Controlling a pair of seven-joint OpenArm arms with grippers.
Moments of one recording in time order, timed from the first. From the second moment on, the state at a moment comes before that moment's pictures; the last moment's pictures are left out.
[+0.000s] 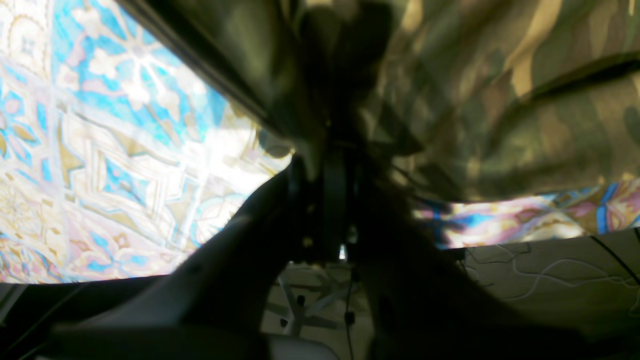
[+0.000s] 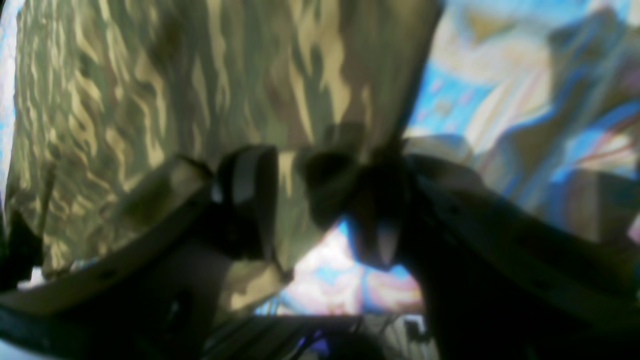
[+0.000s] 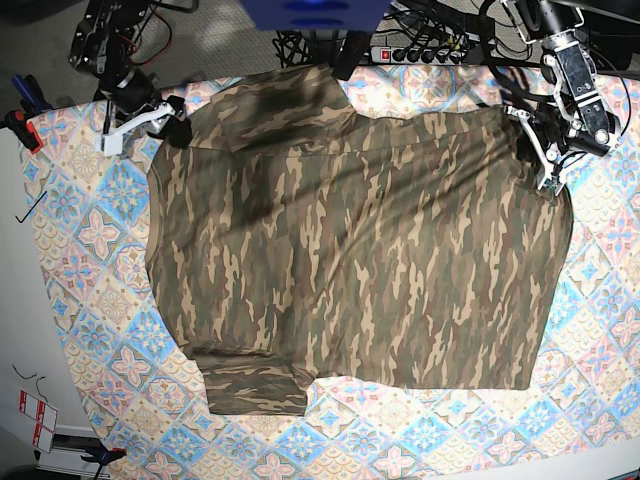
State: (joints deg) left arm 13.4 -13.2 -31.0 92.4 -4.8 -42.5 74.8; right arm -27.0 3.3 30.5 86.2 42.3 29.3 -44.1
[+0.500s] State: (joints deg) left arm 13.4 -13.2 -31.0 92.4 -4.8 -42.5 74.8; right arm -29.3 3.6 30.0 84.7 42.8 35.3 -48.7
